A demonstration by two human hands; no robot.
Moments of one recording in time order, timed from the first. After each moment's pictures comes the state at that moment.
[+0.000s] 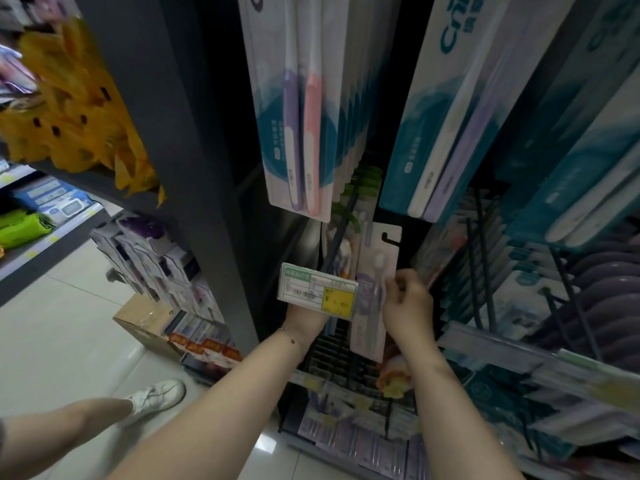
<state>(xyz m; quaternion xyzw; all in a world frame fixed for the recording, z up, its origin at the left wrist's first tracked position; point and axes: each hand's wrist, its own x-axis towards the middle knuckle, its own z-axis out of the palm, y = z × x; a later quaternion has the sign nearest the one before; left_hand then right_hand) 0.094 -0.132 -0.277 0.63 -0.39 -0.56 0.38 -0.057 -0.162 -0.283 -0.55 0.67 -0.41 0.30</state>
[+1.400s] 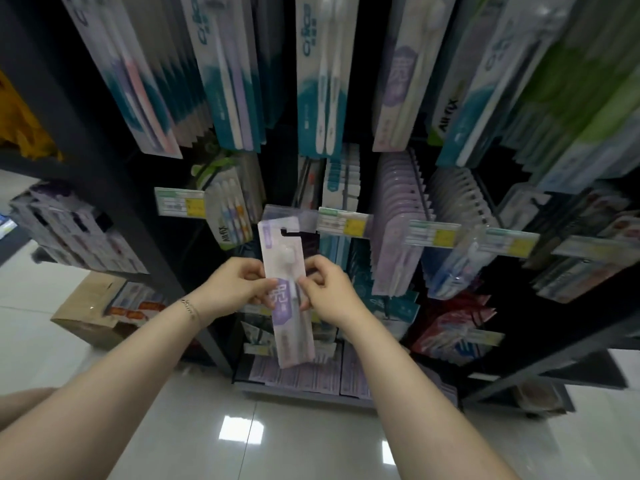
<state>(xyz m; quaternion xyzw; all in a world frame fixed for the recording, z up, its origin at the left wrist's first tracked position) 0.013 0.012 -0.195 0.58 -0.59 -0.50 0.25 -0.165 0.021 -0.221 -0.59 0.56 -0.33 0.48</state>
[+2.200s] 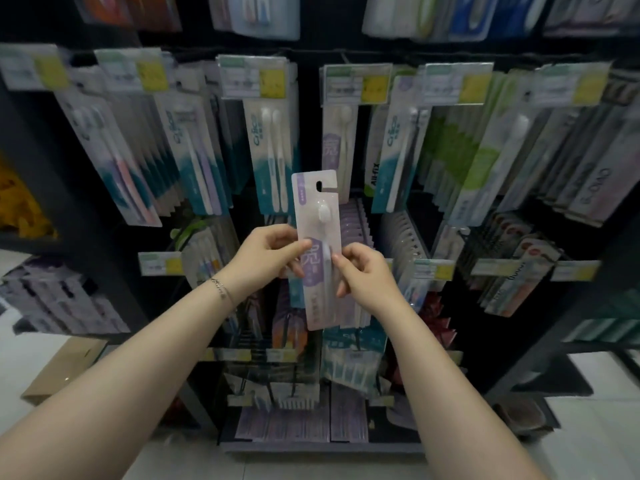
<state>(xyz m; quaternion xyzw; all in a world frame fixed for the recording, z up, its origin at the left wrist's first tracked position) -0.080 0.017 -0.070 0.44 -0.69 -0.44 0.37 -0.259 0.049 -0.109 -0.57 0.55 -0.47 0.38</state>
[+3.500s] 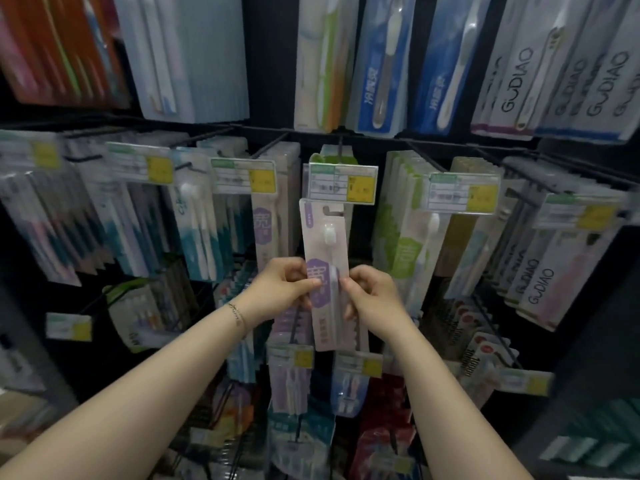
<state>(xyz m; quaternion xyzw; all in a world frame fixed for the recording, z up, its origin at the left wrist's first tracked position) -0.246 -0.037 -0.032 0.44 -0.69 -0.44 0.38 -0.423 -0.018 -0.050 -0.62 0.55 -0.46 0.32</state>
